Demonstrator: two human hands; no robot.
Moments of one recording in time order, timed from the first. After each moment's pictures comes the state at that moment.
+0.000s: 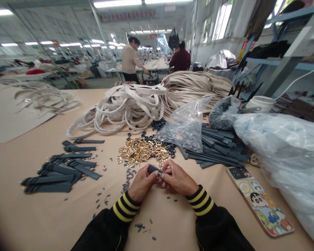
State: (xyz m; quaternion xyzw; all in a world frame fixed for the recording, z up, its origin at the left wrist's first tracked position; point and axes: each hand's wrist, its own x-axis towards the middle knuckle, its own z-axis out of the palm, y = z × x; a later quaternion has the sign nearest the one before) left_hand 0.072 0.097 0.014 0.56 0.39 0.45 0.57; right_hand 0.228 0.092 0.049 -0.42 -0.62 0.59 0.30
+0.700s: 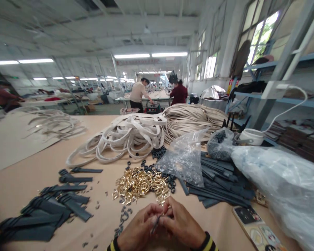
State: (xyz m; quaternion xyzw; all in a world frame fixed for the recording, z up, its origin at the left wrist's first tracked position) left_hand 0.067 0.097 0.003 0.46 0.25 0.39 0.76; right_hand 0.227 0.090 0.051 -0.40 -0.65 0.56 0.33
